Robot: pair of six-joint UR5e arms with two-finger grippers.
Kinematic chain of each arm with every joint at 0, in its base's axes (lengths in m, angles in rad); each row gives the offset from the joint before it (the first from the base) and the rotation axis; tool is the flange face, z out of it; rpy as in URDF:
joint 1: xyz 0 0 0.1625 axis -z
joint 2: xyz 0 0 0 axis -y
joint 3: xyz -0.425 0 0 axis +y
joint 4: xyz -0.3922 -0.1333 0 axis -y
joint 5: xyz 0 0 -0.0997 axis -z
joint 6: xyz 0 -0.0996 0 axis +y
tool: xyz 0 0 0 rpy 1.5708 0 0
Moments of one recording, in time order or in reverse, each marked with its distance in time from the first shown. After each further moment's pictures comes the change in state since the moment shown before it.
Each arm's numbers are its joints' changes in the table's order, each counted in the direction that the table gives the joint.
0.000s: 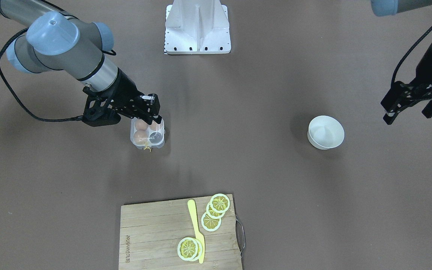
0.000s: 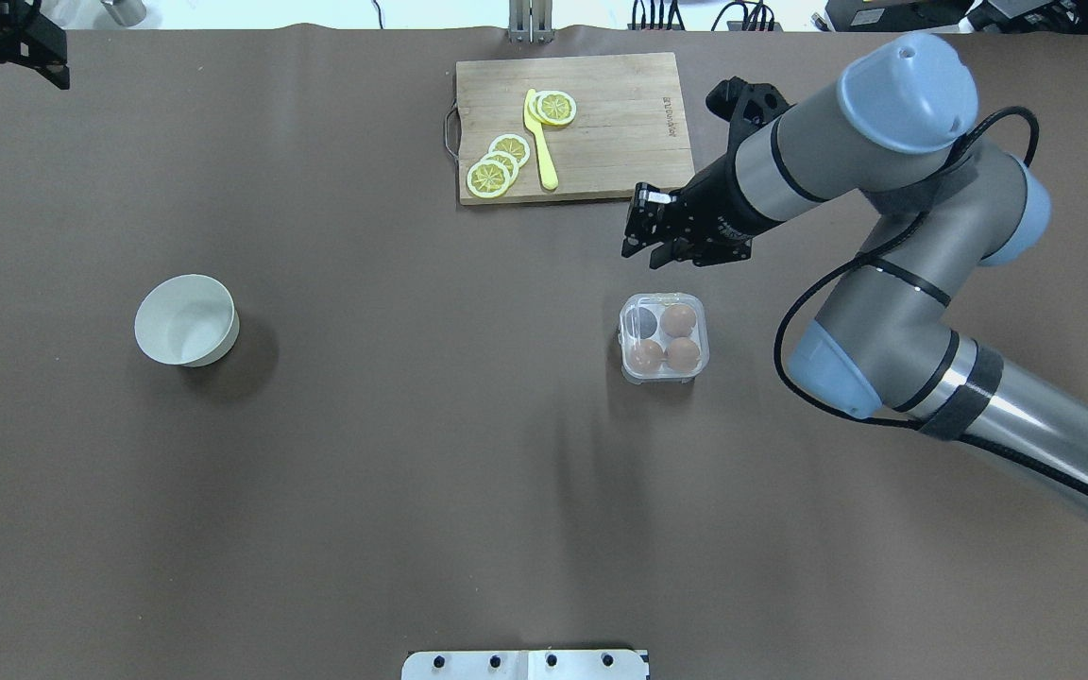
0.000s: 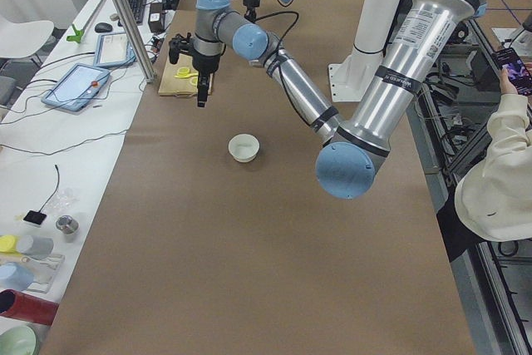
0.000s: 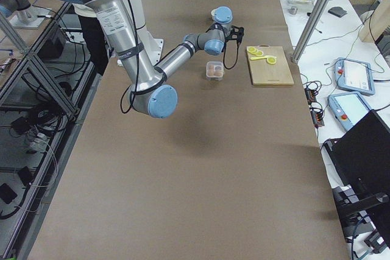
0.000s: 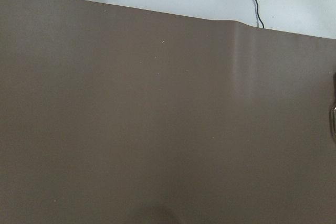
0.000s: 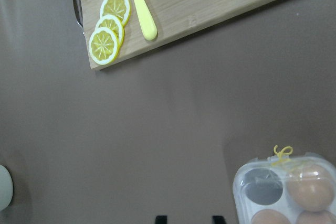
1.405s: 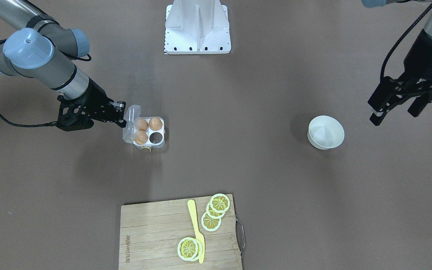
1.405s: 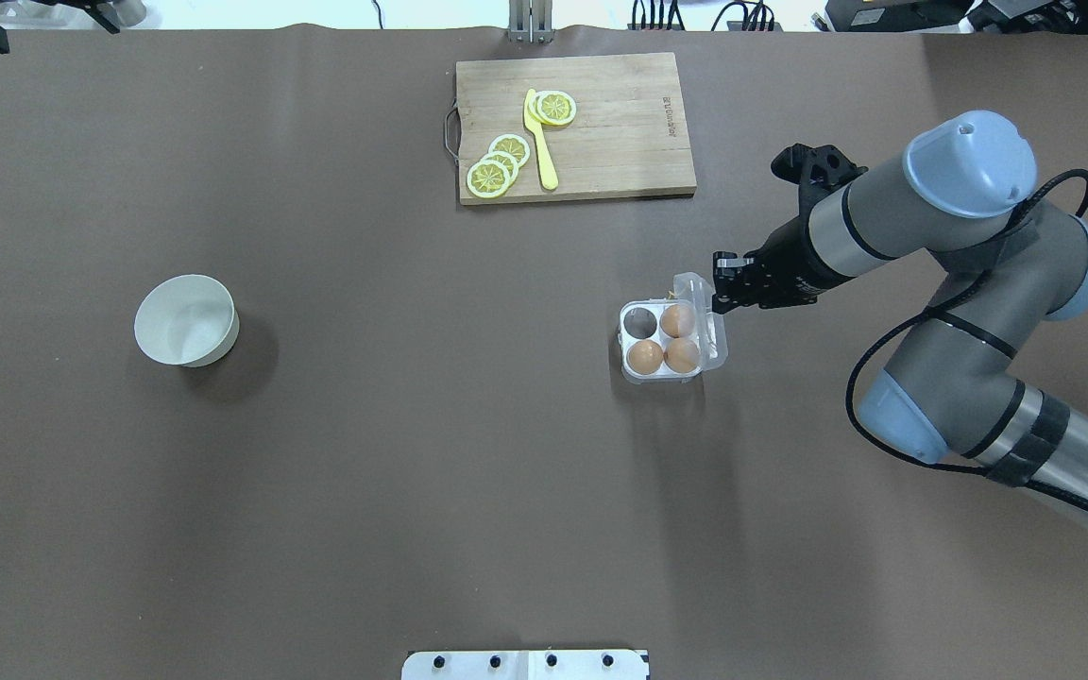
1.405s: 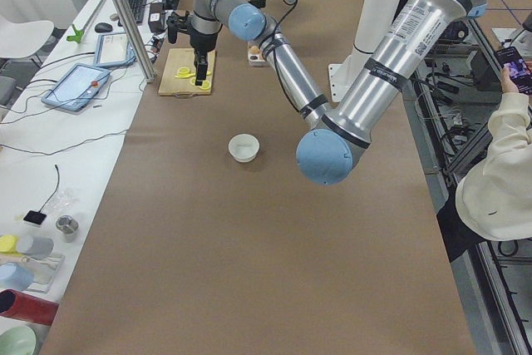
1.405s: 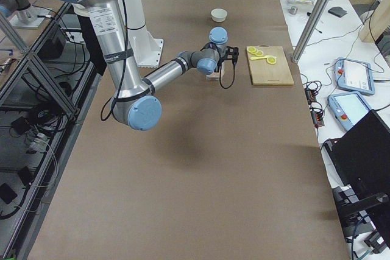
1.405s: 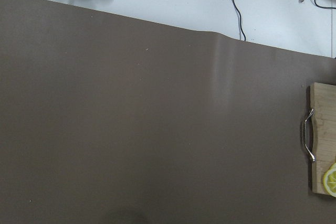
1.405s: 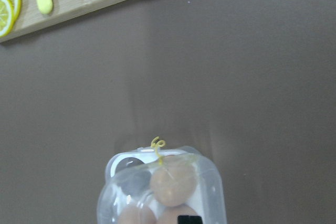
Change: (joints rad) left arm -0.019 -0.147 -0.010 0.052 -0.003 0.187; right arm 0.041 -0.161 -0.007 0.043 -0.014 0.135
